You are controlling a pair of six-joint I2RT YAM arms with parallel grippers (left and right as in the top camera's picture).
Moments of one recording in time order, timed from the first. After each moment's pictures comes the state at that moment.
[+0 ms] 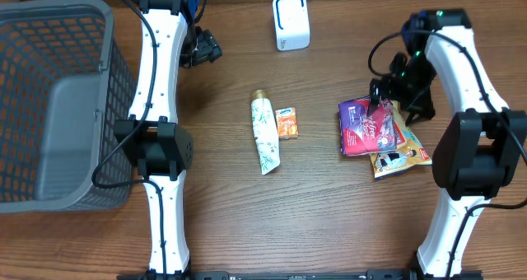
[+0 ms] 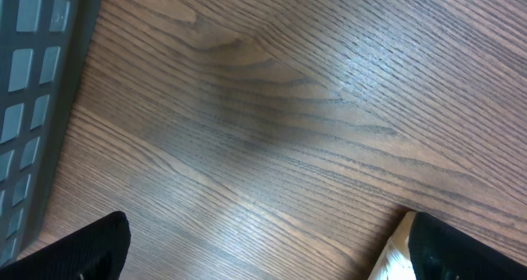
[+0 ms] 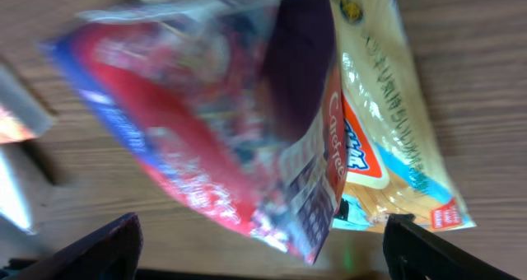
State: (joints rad) left arm -0.09 2.46 2.66 -1.69 -0.14 -0.62; right arm 0.01 2.18 1.93 -1.61 -0.19 0.16
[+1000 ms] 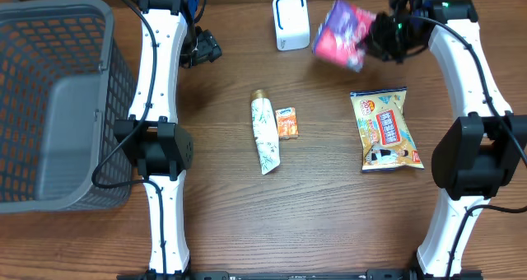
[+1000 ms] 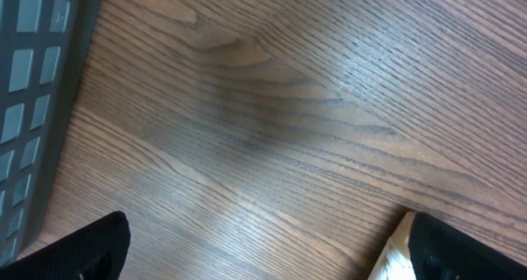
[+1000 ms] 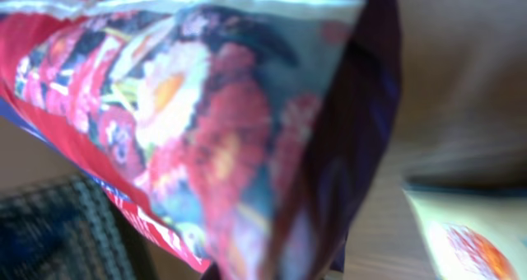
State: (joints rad) left arm -0.09 2.46 2.66 -1.69 -0.14 -0.62; right arm 0.02 2.18 2.05 -1.02 -0.56 0.53
